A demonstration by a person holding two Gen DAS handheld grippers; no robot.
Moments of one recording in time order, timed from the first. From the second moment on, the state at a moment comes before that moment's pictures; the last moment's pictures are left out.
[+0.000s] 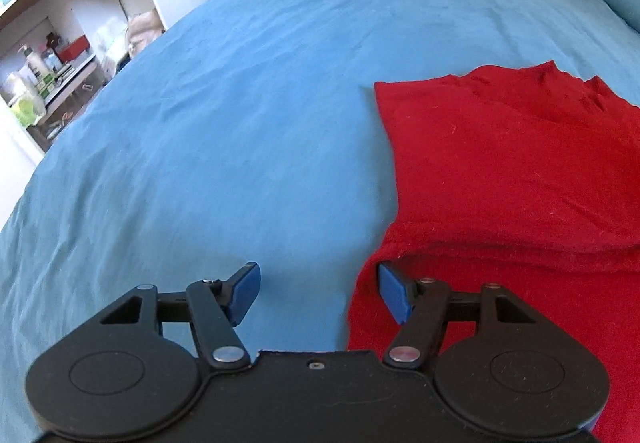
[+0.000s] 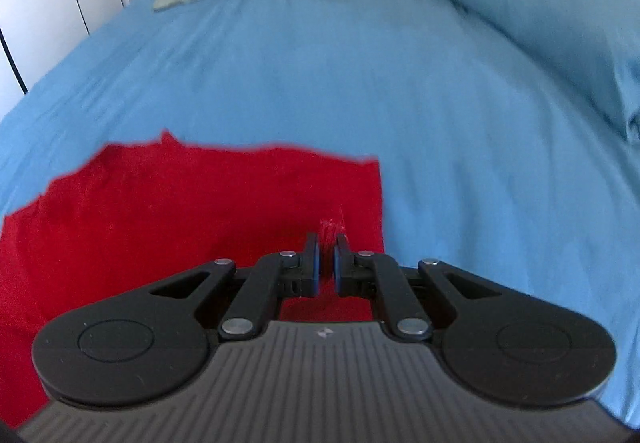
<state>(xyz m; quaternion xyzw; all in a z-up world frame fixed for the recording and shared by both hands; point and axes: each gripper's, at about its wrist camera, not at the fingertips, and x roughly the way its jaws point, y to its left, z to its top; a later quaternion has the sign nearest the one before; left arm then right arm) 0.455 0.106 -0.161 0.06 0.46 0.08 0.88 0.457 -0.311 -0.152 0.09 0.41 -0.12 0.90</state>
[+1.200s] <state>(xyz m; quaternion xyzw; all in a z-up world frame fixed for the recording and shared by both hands) 0.447 0.054 -0.173 0.05 0.45 -0.07 0.89 0.493 -0.289 -0.182 0.07 0.36 -0.04 0.93</state>
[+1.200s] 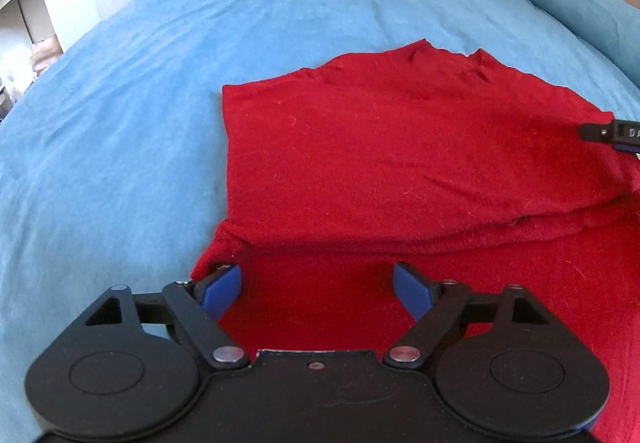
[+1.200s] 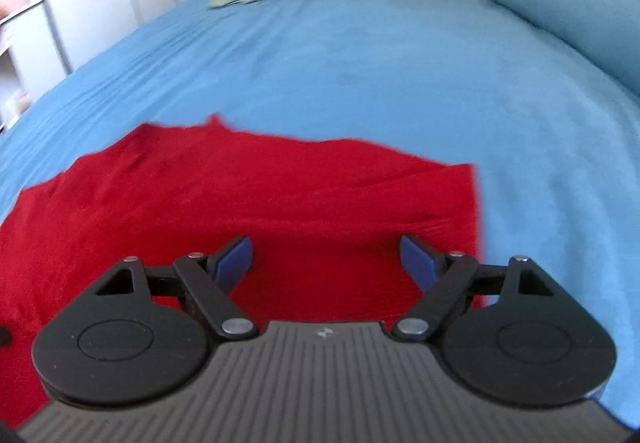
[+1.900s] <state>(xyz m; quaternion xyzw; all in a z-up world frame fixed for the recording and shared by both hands) 0.330 0.087 -0.046 0.06 0.28 -0.06 0.96 0.293 -0.313 -0.036 0.05 0.22 0.01 0.97</state>
